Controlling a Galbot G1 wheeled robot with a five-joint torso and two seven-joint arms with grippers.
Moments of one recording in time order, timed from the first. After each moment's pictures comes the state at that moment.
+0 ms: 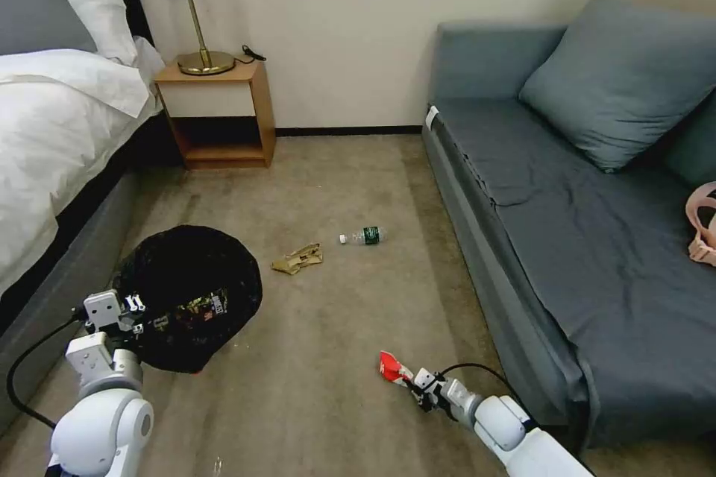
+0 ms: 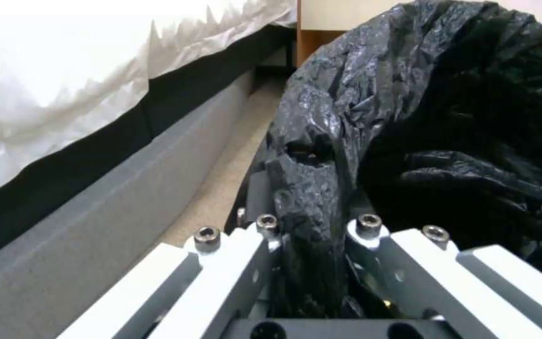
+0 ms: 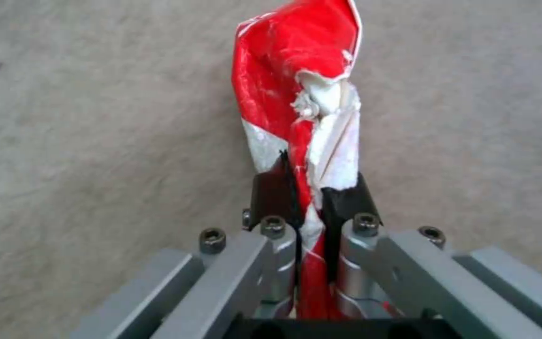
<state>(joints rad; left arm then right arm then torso) 1.48 -1.30 -0.79 -2.03 -0.33 0.25 -0.32 -1.07 1.14 0.04 1.21 -0.11 -0.04 -0.38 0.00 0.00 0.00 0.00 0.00</state>
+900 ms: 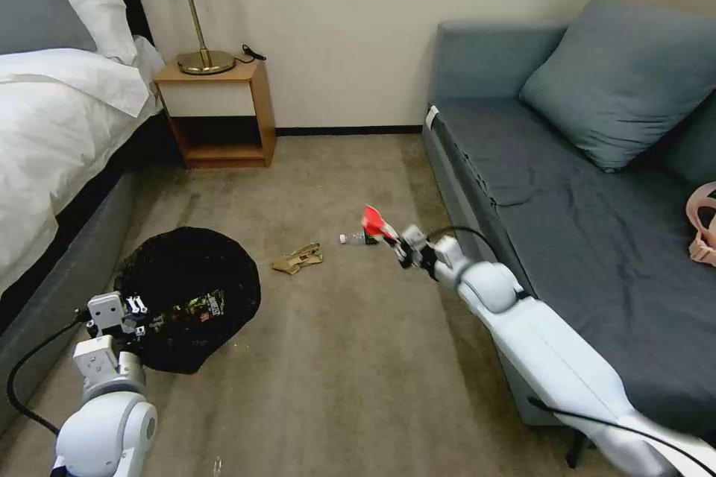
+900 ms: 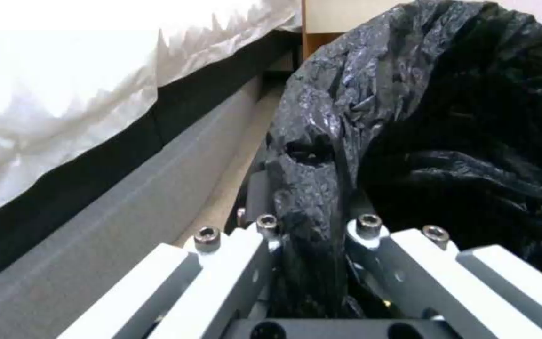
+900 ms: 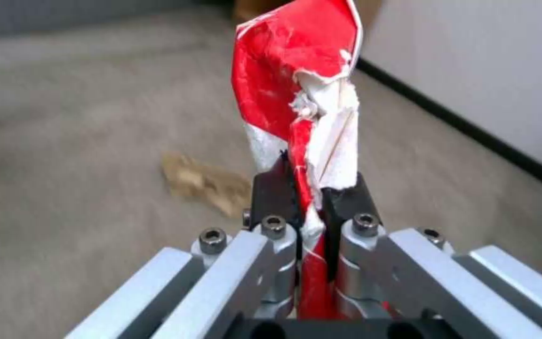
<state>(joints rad) 1.48 -1.31 -0.78 -2.00 -0.26 0.22 -0.32 -0.57 1.12 -0.14 1.39 0.28 -0.21 -0.29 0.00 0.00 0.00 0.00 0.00</state>
